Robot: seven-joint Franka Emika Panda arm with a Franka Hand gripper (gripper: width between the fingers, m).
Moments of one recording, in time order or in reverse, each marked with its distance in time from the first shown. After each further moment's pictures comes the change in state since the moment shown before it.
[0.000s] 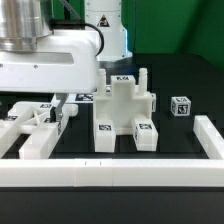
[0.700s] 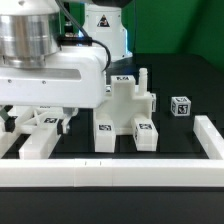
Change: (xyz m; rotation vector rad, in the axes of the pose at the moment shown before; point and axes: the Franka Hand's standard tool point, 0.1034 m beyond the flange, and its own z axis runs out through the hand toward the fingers) arm -0.004 -0.008 0.026 -0.010 -0.022 -0.008
